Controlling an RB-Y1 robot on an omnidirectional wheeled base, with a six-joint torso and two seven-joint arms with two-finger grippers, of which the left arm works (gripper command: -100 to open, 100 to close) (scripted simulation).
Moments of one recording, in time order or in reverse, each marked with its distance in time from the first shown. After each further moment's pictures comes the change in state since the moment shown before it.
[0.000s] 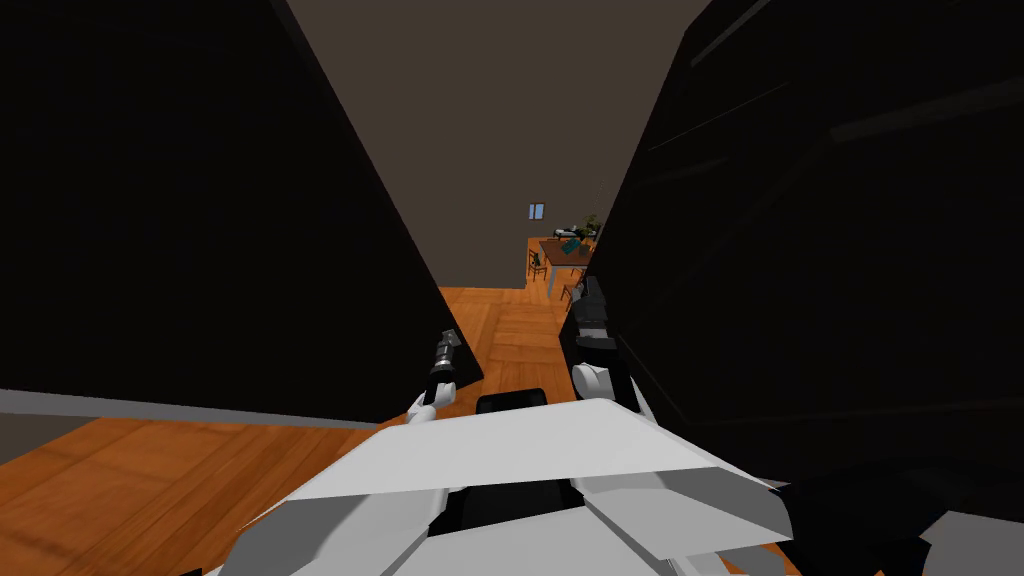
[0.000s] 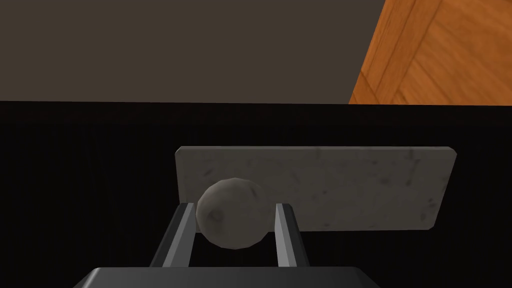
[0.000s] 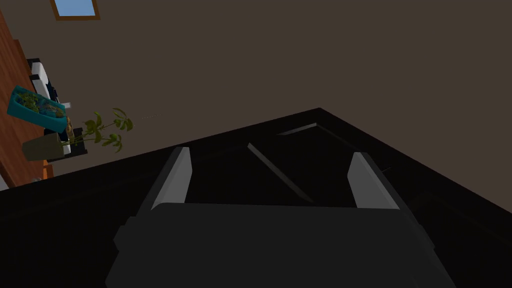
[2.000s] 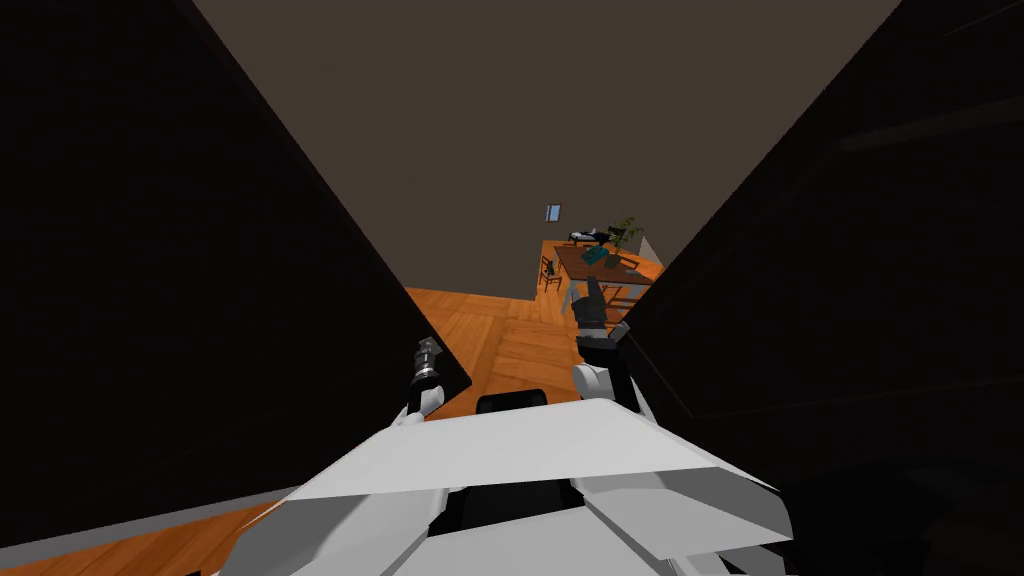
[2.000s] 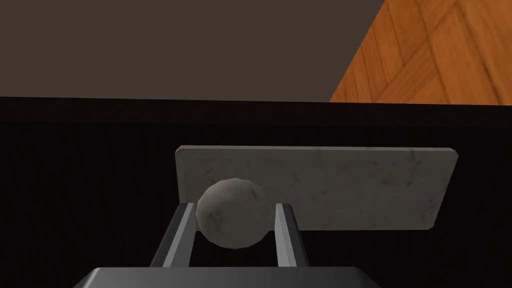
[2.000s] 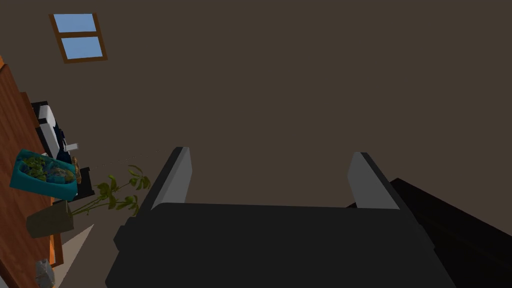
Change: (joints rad) arm 0.016 0.032 0.171 0.022 0.095 -0.008 -0.058
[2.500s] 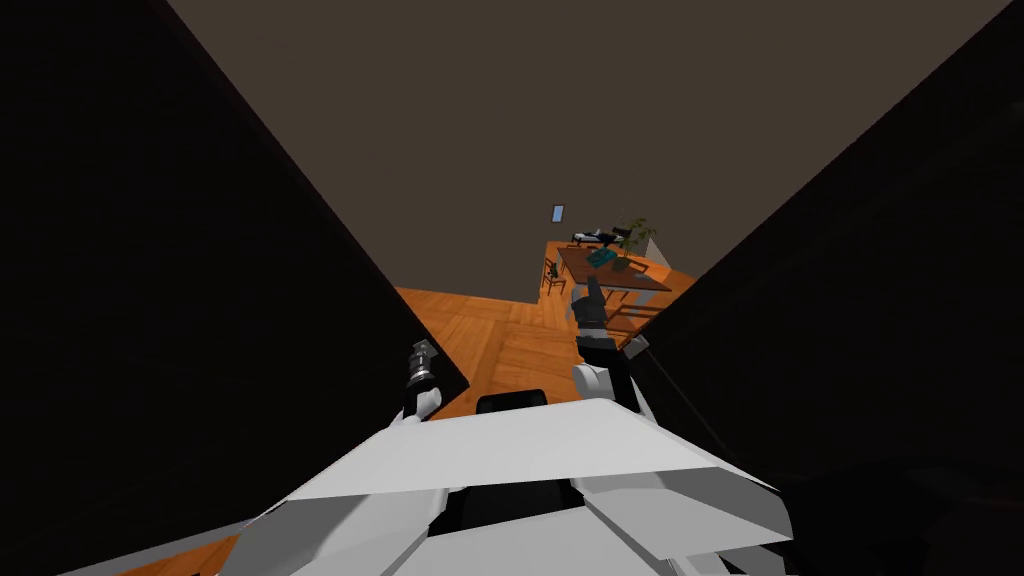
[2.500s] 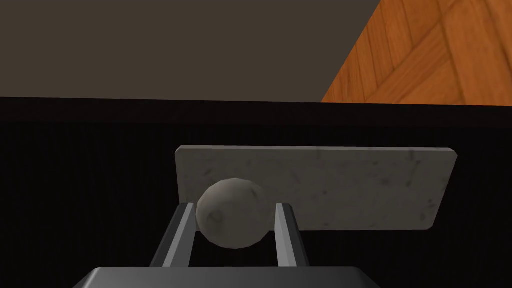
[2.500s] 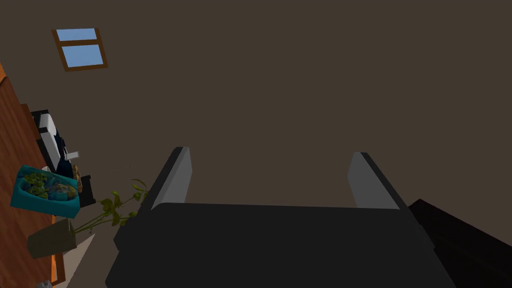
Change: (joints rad) arm 0.015 0.004 0.035 -0.012 0.021 0.012 -0.013
